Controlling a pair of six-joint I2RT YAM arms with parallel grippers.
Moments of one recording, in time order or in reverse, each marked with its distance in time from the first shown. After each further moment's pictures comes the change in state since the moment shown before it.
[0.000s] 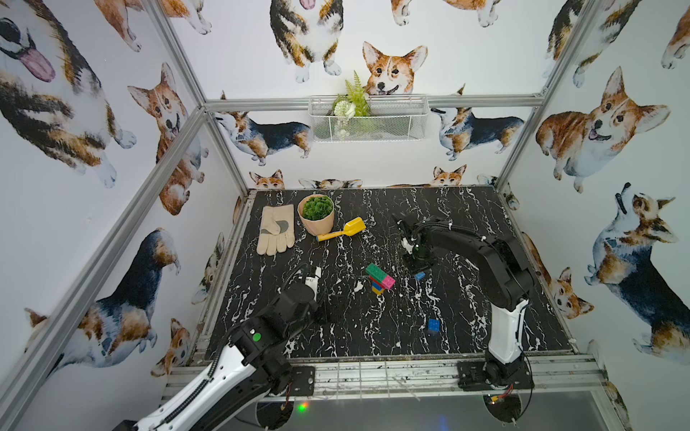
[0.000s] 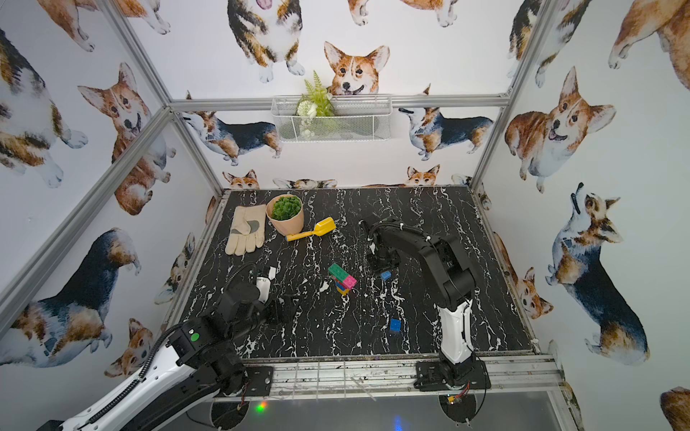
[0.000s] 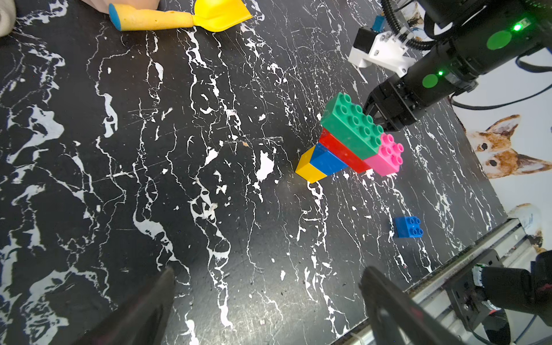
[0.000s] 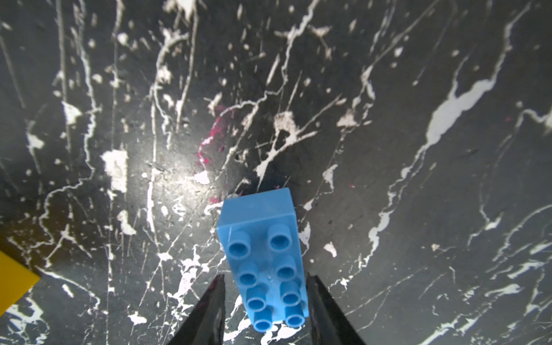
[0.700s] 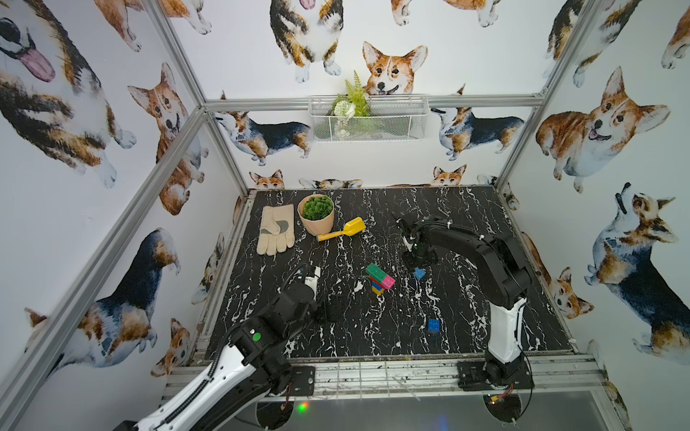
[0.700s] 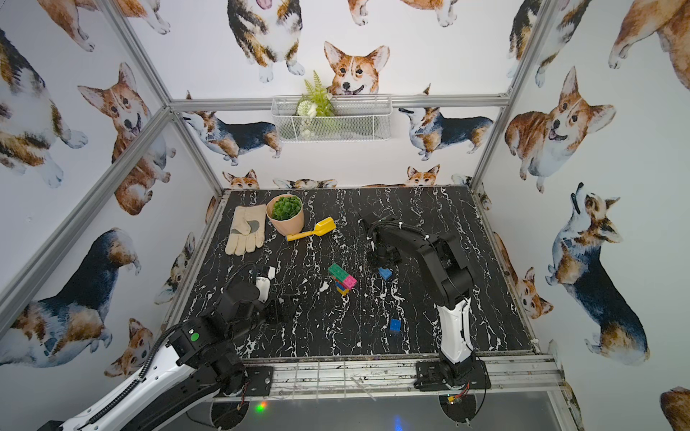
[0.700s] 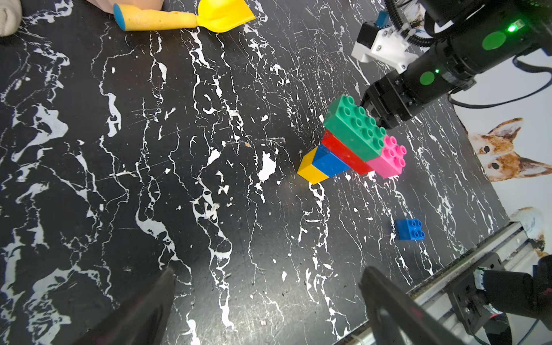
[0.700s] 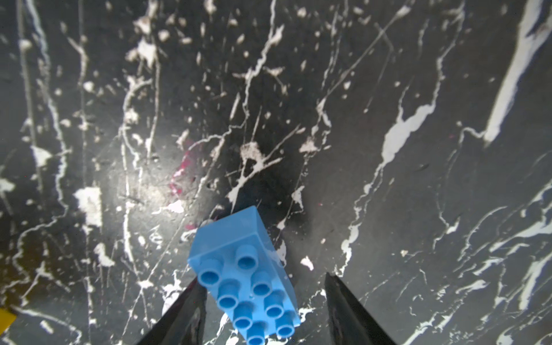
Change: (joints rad) left arm 0.005 0.000 0.000 -0.002 -0.004 -0.003; right arm 0.001 0.009 0.014 0.008 0.056 0.034
